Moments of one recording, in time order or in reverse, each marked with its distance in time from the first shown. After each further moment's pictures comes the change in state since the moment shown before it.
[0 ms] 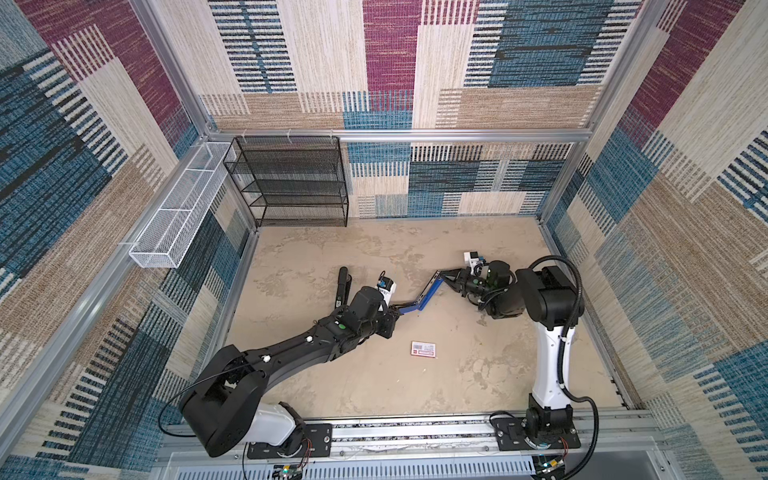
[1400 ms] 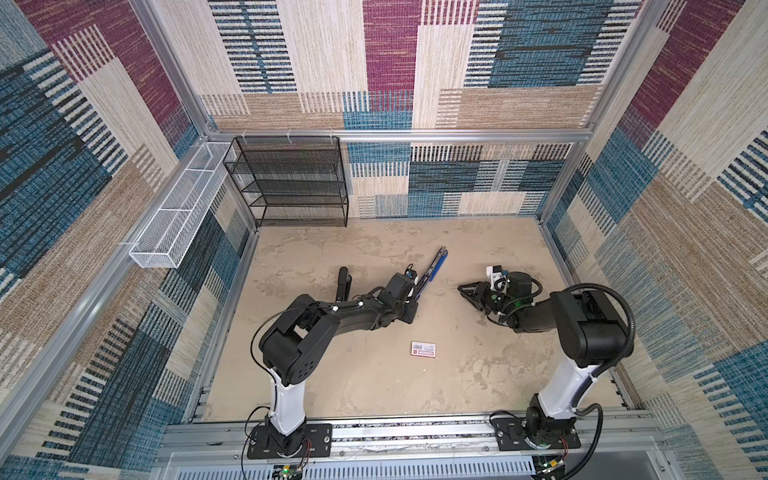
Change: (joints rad) left arm -0.028 0.541 0.414 -0.007 -0.028 0.046; right arm -0.079 -0.461 -0.336 -0.435 0.183 -0.300
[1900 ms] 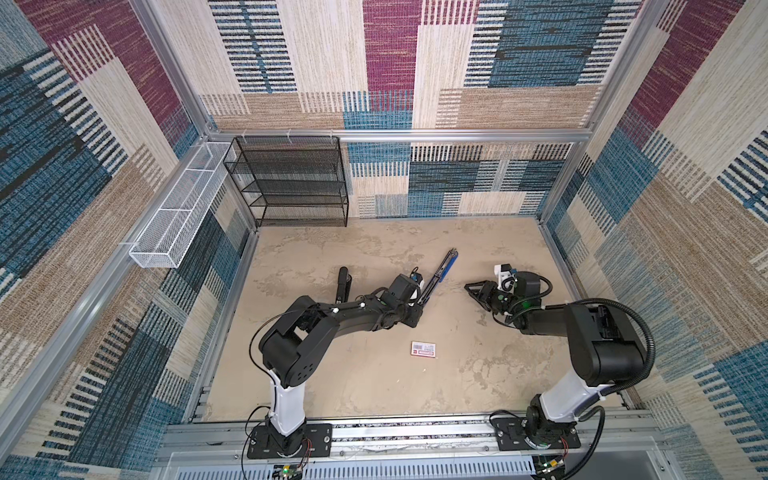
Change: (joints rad) left arm -0.018 -0.093 -0.070 -0.034 0.055 -0.013; right arm -0.022 -0.119 -0.013 -0.117 0.043 -0.066
